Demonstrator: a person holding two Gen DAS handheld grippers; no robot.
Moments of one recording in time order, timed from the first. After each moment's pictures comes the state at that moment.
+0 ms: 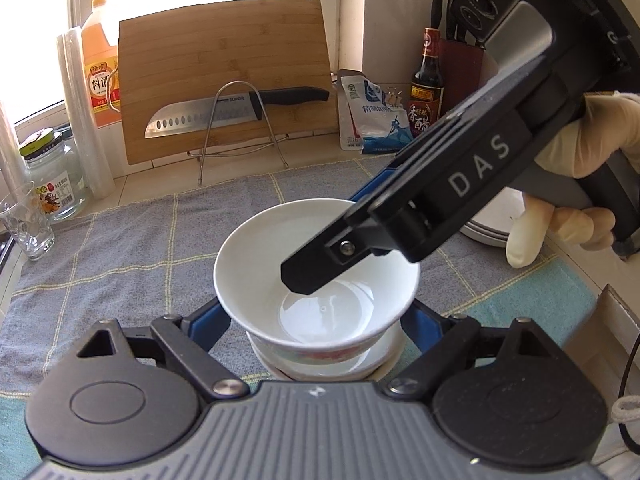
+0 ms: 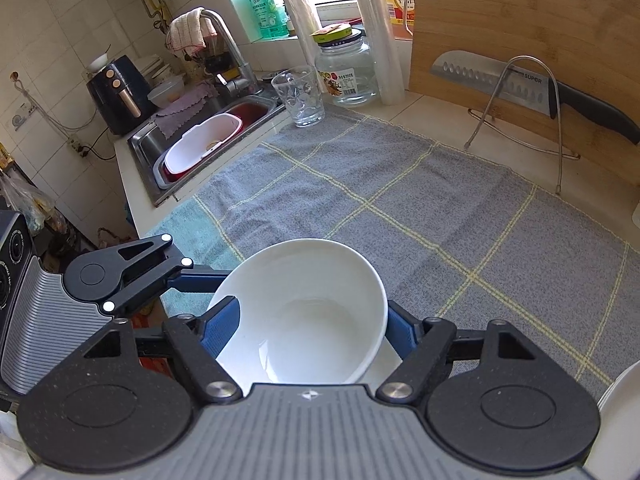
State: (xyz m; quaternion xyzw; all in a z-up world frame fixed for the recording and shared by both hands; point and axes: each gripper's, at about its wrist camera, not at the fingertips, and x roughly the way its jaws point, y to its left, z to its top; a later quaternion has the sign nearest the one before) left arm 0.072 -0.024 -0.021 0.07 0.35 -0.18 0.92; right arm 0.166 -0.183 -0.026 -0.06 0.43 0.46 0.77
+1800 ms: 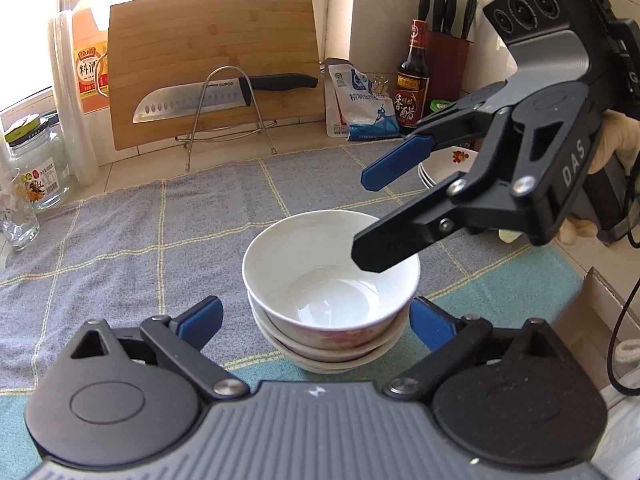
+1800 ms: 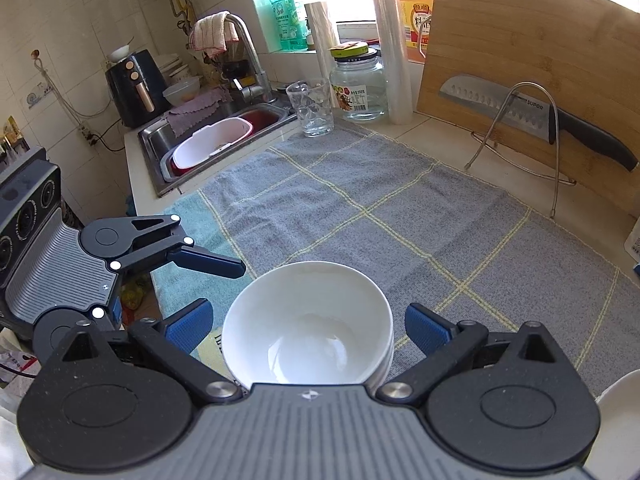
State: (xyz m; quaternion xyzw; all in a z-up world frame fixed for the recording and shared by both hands) left arm 0.067 -0.007 -0.025 0.07 0.36 -0.21 0.91; right arm 0.151 -0.205 -0.029 -0.08 0.37 0.48 0.79
